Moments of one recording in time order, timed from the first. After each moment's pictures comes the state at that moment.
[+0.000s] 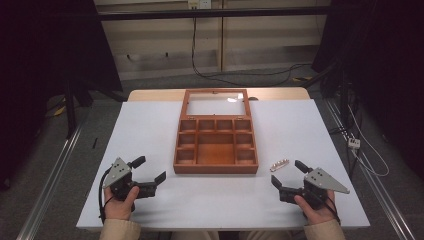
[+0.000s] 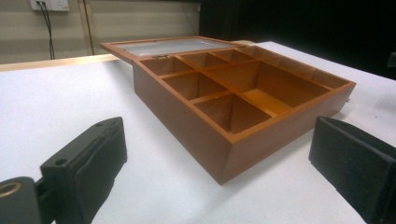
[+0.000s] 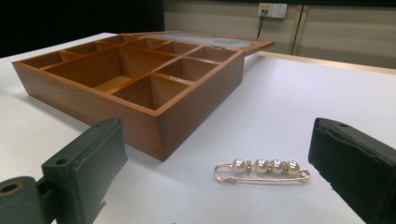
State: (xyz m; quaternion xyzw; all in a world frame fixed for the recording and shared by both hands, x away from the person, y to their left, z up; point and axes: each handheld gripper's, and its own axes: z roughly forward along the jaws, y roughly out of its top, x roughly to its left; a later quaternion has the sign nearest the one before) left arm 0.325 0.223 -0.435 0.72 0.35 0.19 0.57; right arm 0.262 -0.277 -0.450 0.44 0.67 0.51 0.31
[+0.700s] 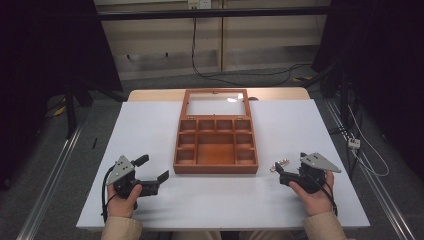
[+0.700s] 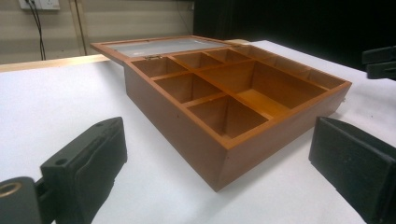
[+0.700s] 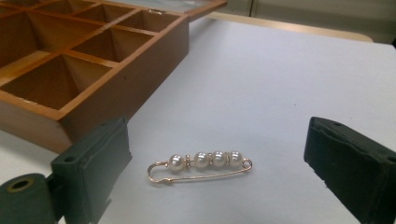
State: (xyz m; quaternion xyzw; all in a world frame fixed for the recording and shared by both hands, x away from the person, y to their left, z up) left arm 0.331 0.217 -0.435 0.72 0.34 0.19 0.57; right arm 0.300 -0.282 -0.445 0.52 0.68 0.41 0.32
